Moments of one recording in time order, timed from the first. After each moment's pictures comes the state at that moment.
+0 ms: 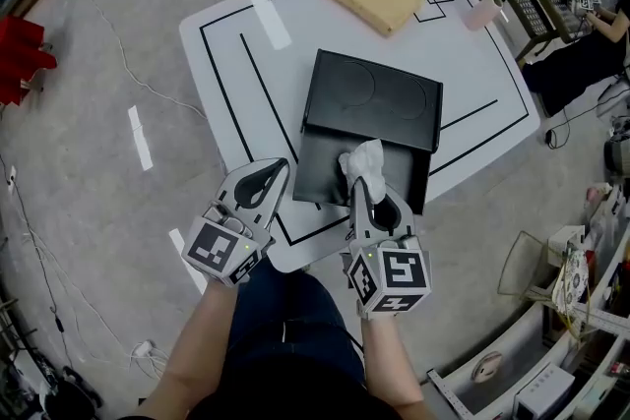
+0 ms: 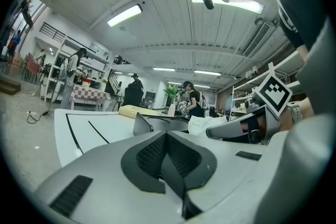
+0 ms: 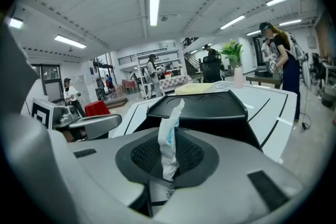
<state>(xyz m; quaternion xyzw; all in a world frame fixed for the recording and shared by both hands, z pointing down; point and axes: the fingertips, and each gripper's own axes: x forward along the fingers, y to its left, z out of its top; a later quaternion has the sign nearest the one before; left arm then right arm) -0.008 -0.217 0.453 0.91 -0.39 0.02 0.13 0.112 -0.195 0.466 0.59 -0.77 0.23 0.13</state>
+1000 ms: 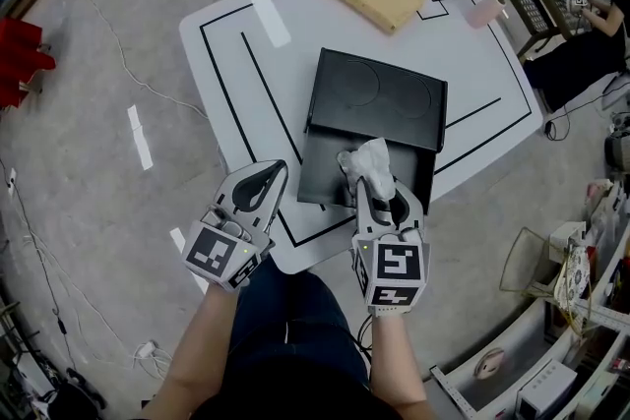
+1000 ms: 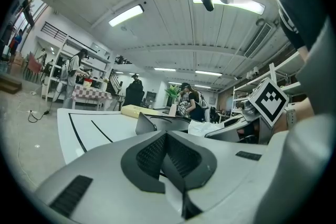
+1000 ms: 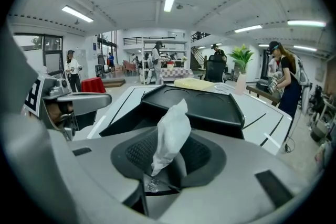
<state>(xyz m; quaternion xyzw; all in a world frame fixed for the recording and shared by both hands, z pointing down) -0.019 -0.217 0.455 0.91 -0.39 0.02 0.13 0.119 -0.200 0.483 0.58 -0.75 0.17 0.24</state>
